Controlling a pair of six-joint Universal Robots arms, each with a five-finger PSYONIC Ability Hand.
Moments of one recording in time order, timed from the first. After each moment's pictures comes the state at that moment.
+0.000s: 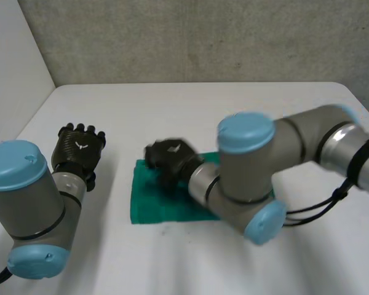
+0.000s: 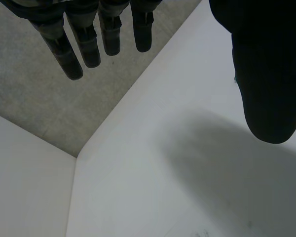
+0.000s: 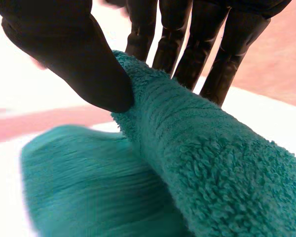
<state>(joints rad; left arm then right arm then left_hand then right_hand) 4.29 -1.91 -1.78 3.52 -1.79 3.73 2.32 -0.77 1.00 0.05 1.32 3.16 0.24 0.23 0.24 0.22 0.05 0.96 1.16 1.17 1.19 0.98</state>
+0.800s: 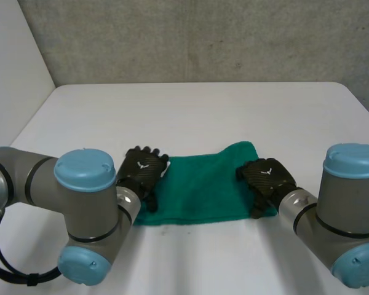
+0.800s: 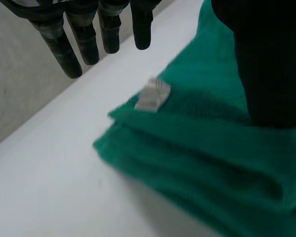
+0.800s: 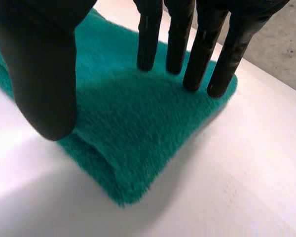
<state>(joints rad) 4.08 -2.14 -1.55 3.37 -1.69 3.49 1.98 -1.11 1.72 -0.18 1.39 2.82 0.21 0.21 0.21 0.21 0.05 0.41 0.45 0.47 0.47 0.29</state>
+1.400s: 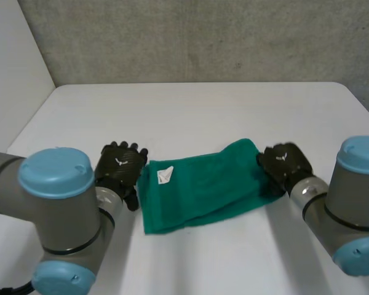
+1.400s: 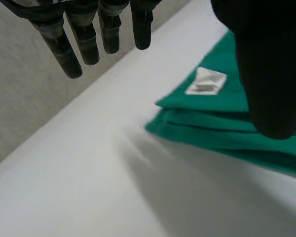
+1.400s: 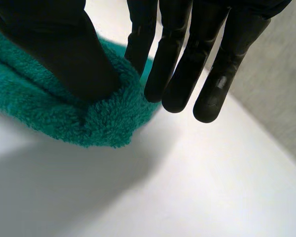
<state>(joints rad) 4.09 -1.98 -1.66 3.35 -1.80 3.49 1.93 -1.14 1.72 -0.26 1.47 2.64 0.21 0.21 0.21 0.21 0.04 0.95 1.16 1.18 1.19 0.97</state>
